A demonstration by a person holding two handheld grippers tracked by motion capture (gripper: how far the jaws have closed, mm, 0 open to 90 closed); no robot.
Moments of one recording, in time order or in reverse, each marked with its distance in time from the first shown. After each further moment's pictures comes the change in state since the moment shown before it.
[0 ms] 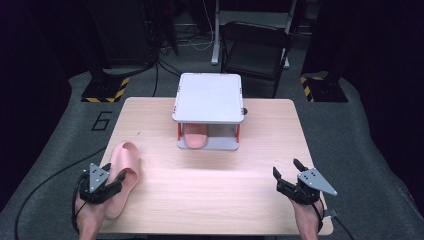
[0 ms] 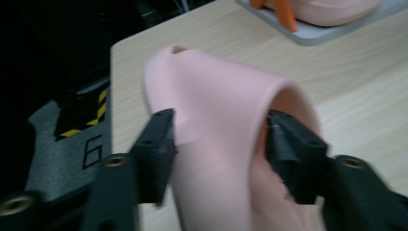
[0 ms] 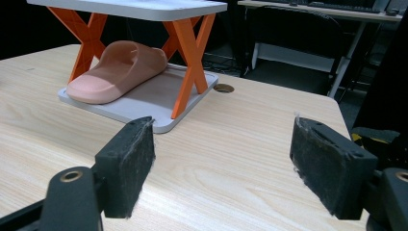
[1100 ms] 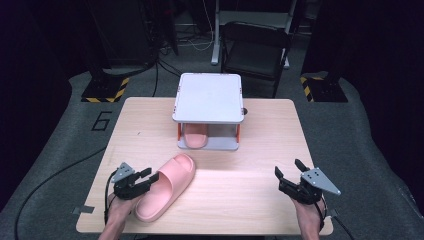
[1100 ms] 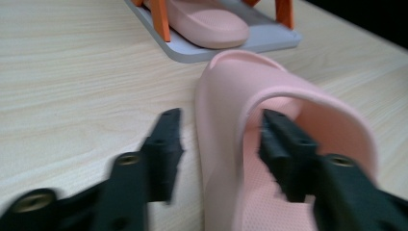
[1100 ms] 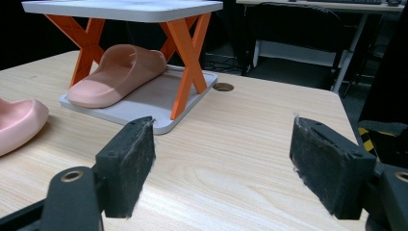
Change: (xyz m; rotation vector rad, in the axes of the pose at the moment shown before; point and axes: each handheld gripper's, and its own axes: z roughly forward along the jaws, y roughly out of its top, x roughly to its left) left arm -0.046 -0.002 0.054 -0.050 -0.448 -0.306; right arm -0.007 -0.002 -0.001 -0.002 0.011 0.043
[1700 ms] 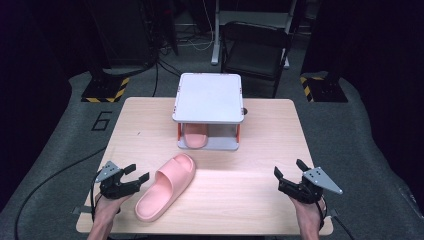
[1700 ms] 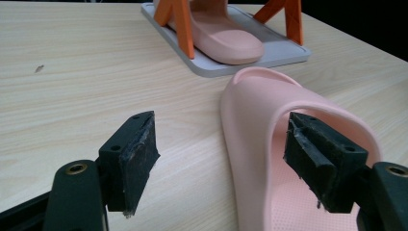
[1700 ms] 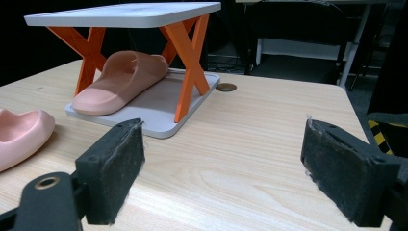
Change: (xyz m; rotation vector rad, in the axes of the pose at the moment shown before) left arm 0.012 0.007 -0.020 -0.047 0.030 0.034; right arm -0.003 -0.001 0.001 -0.002 0.008 0.057
